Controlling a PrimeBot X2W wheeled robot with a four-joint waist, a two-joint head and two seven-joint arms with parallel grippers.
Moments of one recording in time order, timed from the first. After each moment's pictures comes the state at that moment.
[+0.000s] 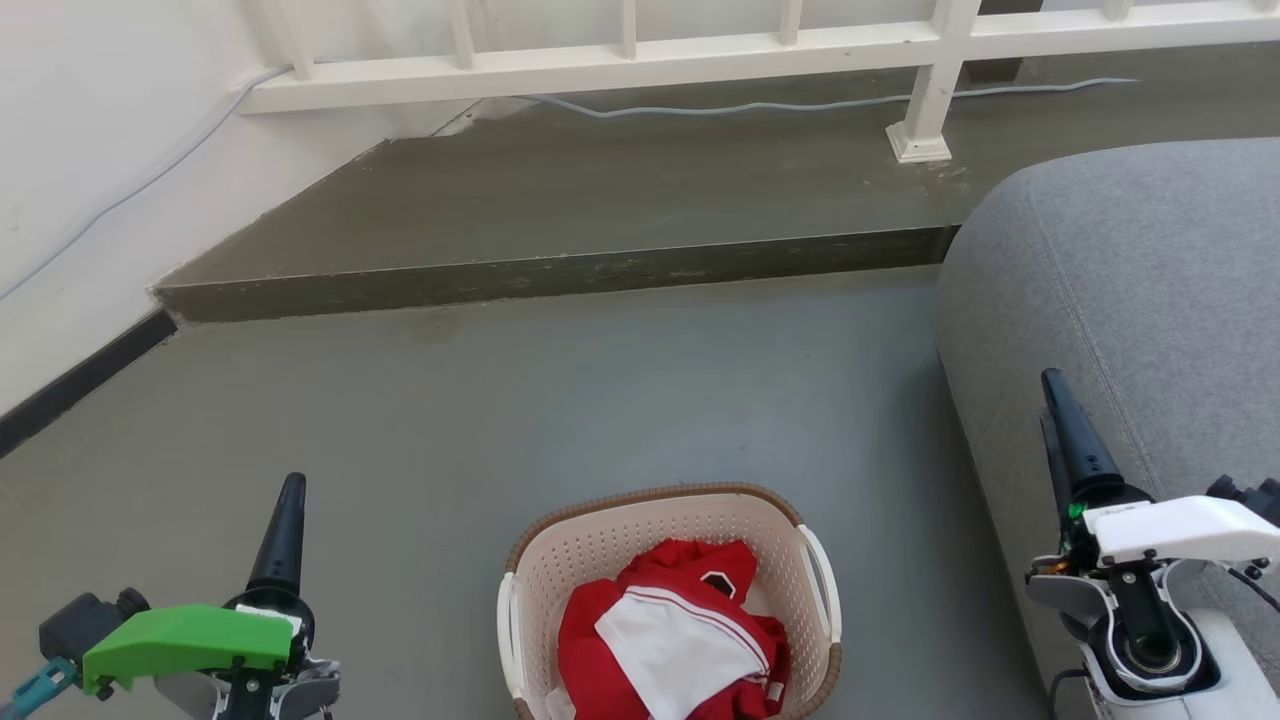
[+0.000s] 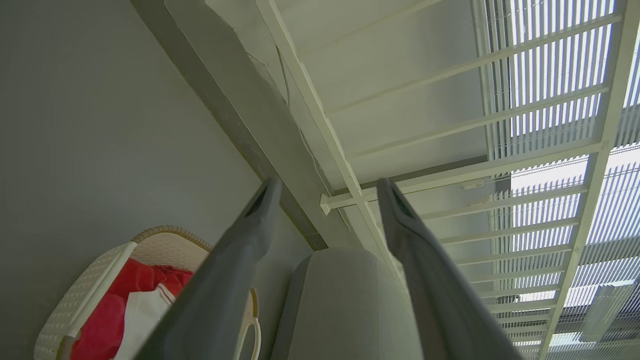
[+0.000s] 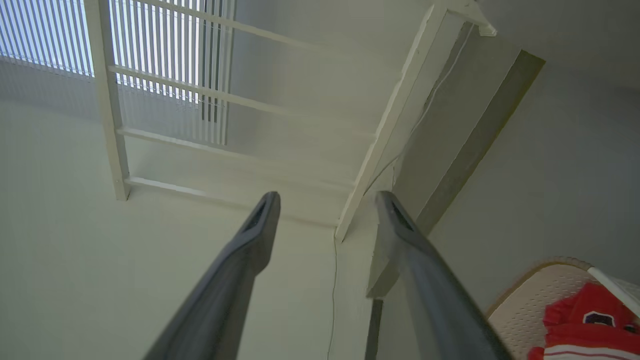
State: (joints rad) left arm -0.03 0.07 -0.05 0.24 -1.38 -0.12 -0.03; right arm -0.04 -0.10 0.06 0.21 1.39 0.11 -0.04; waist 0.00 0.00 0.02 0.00
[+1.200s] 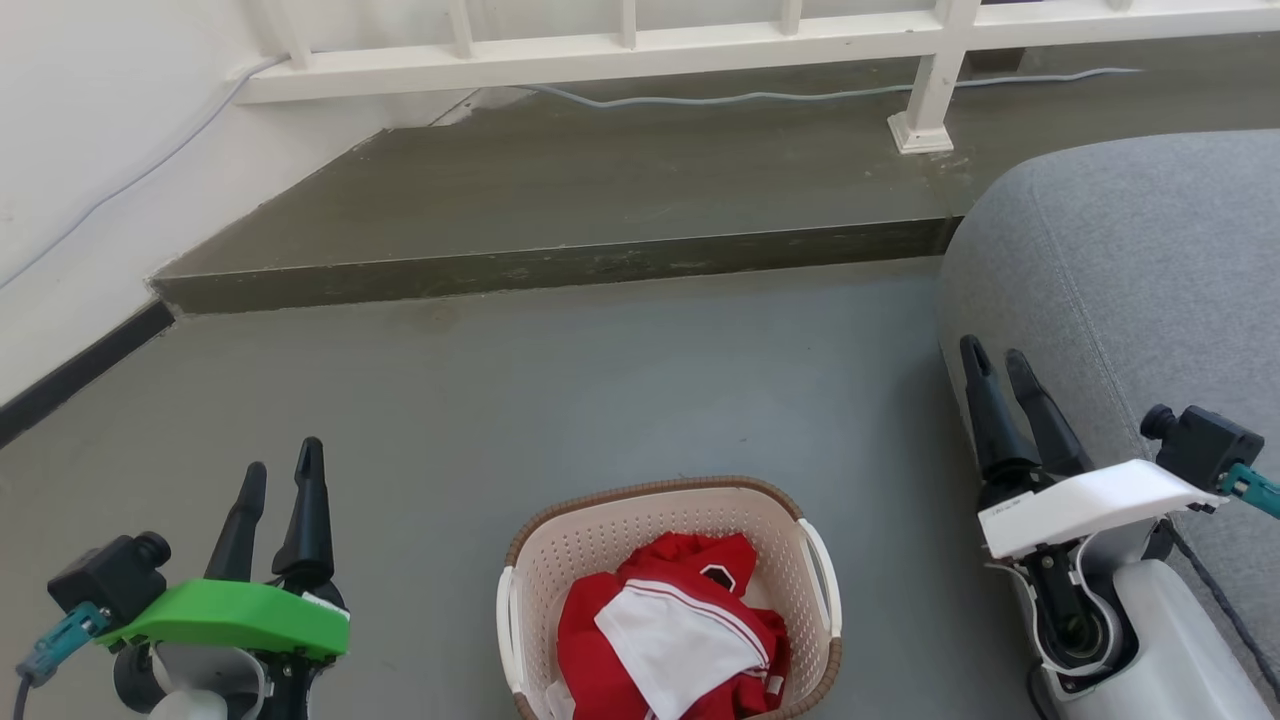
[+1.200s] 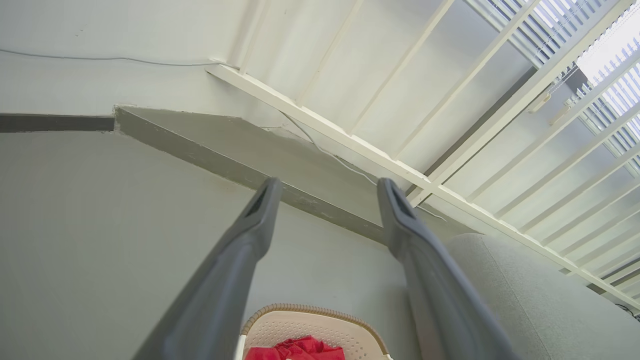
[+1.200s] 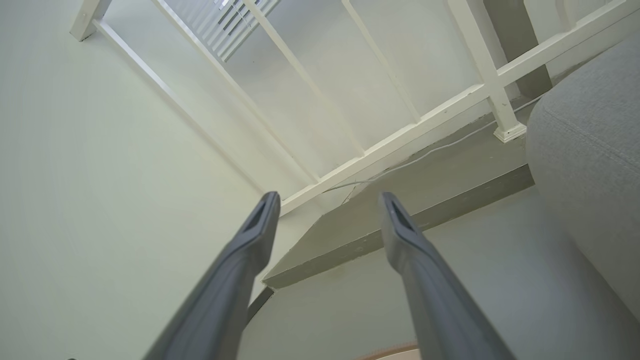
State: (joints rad) left arm -0.05 0.08 -0.07 0.19 -0.77 -0.11 -0.15; right arm -0.10 -0.11 0.18 0.18 0.77 0.10 -0.15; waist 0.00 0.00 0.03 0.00
